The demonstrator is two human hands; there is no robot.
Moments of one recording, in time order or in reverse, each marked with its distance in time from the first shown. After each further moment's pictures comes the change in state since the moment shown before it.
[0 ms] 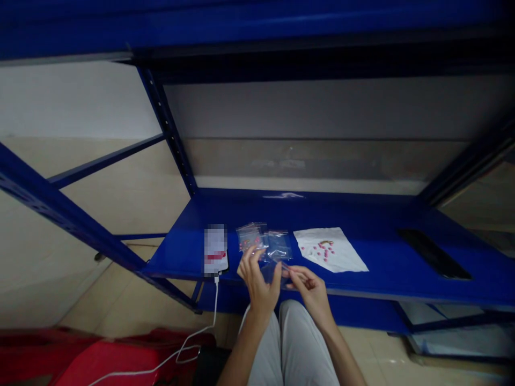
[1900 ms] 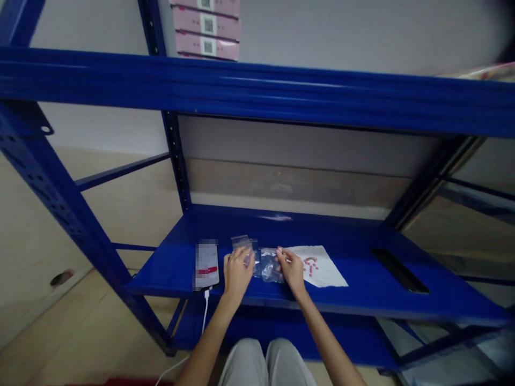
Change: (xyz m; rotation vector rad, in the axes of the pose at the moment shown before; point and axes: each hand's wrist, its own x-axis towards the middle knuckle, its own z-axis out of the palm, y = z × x) left_hand 0.053 -0.038 0.002 0.150 -0.261 0.087; right_hand 0.078 -0.011 0.004 -0.479 0.241 -0.198
